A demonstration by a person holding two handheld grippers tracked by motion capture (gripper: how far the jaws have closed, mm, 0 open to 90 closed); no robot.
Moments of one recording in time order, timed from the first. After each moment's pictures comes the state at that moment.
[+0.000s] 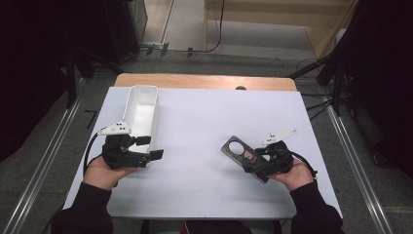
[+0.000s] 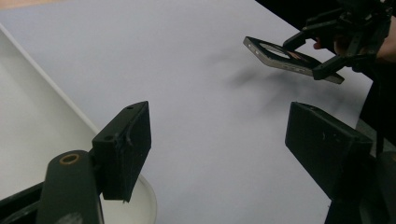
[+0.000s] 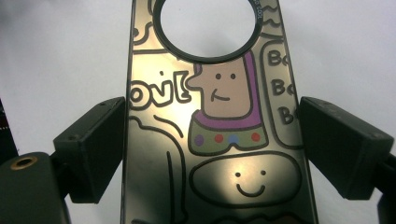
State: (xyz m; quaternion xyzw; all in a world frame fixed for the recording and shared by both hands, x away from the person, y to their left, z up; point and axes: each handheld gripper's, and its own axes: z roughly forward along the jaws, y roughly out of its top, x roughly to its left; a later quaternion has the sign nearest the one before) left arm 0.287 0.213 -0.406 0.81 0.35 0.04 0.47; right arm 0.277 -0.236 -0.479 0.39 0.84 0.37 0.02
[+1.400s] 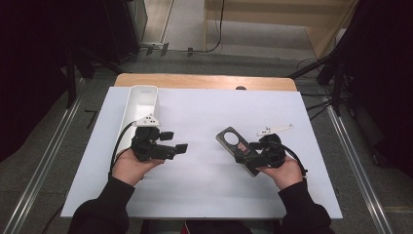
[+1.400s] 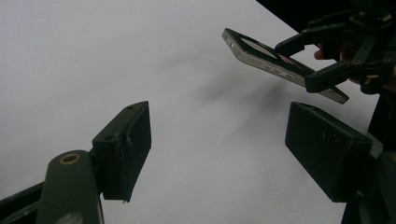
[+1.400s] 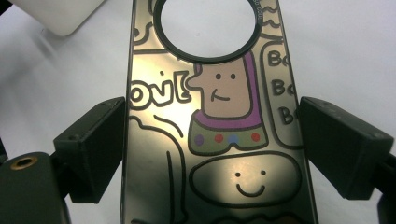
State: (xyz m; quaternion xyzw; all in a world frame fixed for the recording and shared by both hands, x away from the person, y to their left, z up) left arm 0.308 0.148 -0.417 0.81 0.36 0.02 0.46; right arm 0.289 -0.214 -0.468 0.46 0.80 0.39 0.02
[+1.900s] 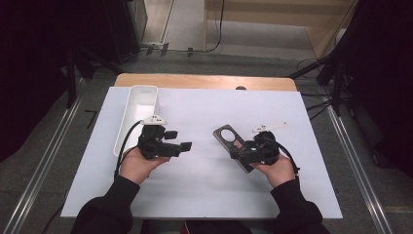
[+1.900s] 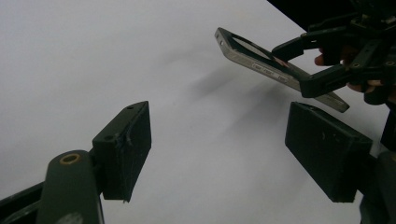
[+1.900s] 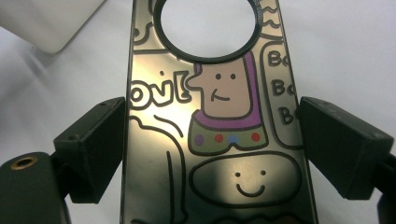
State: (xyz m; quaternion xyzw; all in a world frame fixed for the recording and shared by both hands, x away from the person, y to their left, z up) left arm 0.317 0.137 -0.428 0.81 0.37 0.02 0.45; right arm 0.302 -0.203 -0.477 0.48 0.78 0.39 0.01
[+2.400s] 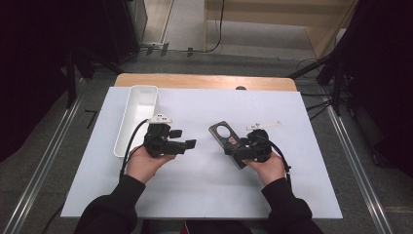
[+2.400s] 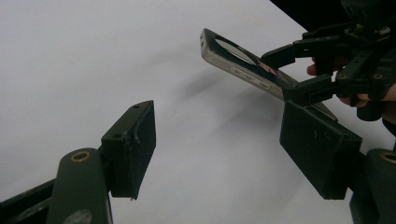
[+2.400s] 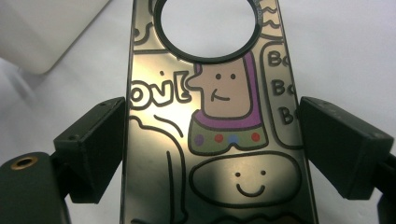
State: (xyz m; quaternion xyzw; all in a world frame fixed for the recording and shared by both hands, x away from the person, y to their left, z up) left arm 0.324 0.125 -0.432 0.81 0.38 0.03 0.45; right arm 0.313 -0.188 -0.486 0.50 0.77 0.40 0.03
